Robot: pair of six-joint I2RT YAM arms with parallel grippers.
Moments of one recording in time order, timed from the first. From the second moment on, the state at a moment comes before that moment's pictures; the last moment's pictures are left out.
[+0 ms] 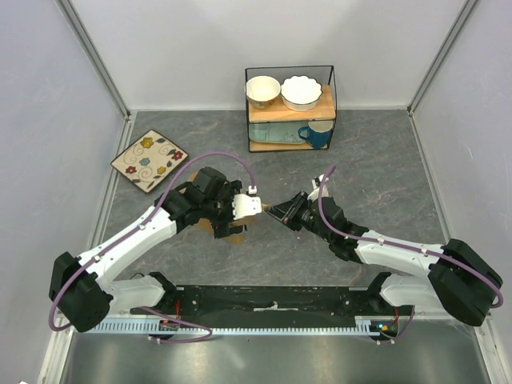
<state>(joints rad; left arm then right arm) -0.67 1.18 0.92 -0.64 0.26 0.77 0.84 1.21 0.46 0.45 0.05 1.27</state>
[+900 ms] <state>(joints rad) -0.68 1.16 0.89 -0.63 0.23 0.81 0.87 1.20 0.48 0.46 0.08 1.27</state>
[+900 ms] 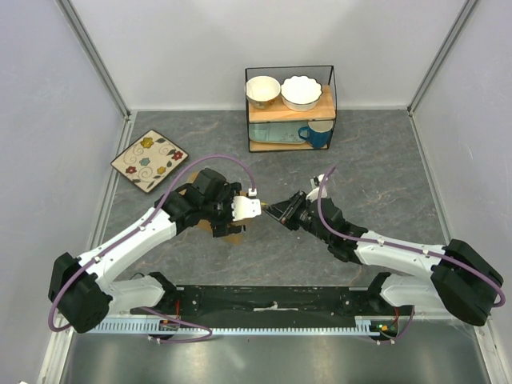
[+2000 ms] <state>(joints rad) -0.70 1.19 0.87 -0.52 0.07 0.78 1.08 1.28 0.47 0.58 0.16 1.40</state>
